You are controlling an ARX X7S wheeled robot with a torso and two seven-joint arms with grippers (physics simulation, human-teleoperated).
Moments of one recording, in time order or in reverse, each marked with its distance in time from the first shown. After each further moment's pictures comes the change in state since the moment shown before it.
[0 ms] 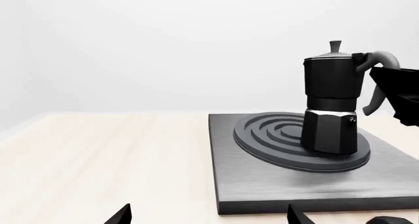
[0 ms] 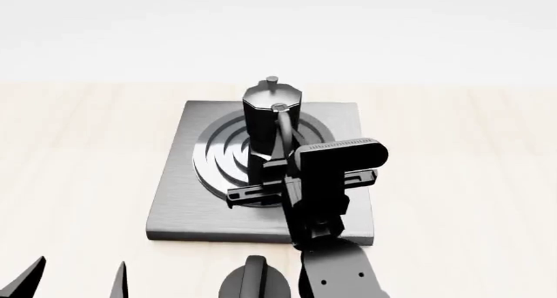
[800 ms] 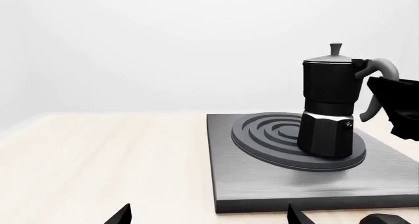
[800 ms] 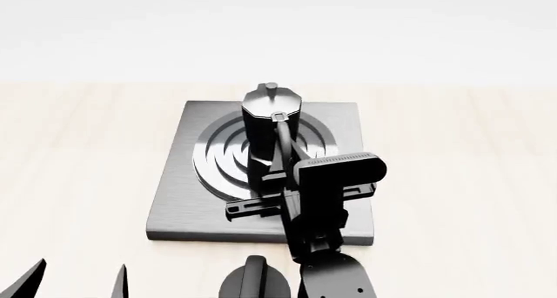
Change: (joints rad) left arm 0.013 -0.010 0.011 0.011 -0.004 0.011 -0.008; right arm -0.050 0.006 0.080 -0.027 -0.097 -0.020 0.007
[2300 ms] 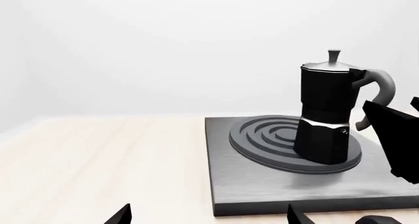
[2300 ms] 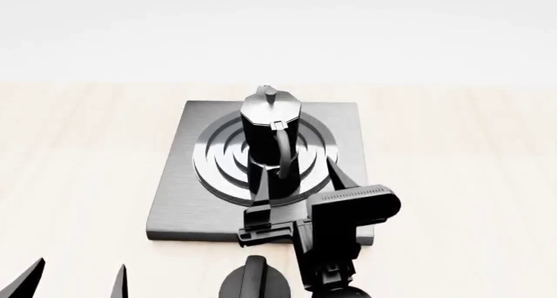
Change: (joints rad) left arm 0.006 -0.021 0.016 0.031 -0.009 -0.004 -0.019; right arm -0.083 -0.005 0.078 0.075 -0.080 -0.156 -0.037
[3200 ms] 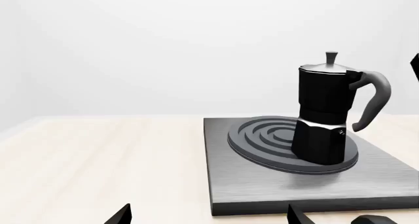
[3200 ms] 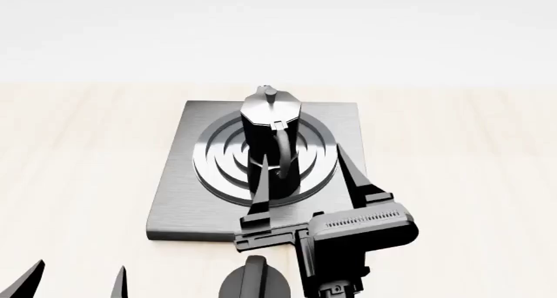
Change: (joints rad) left arm 0.009 -0.008 0.007 0.006 -0.010 0.014 -0.006; right arm -0.097 0.246 -0.132 -0.520 -0.219 -0.033 0.417
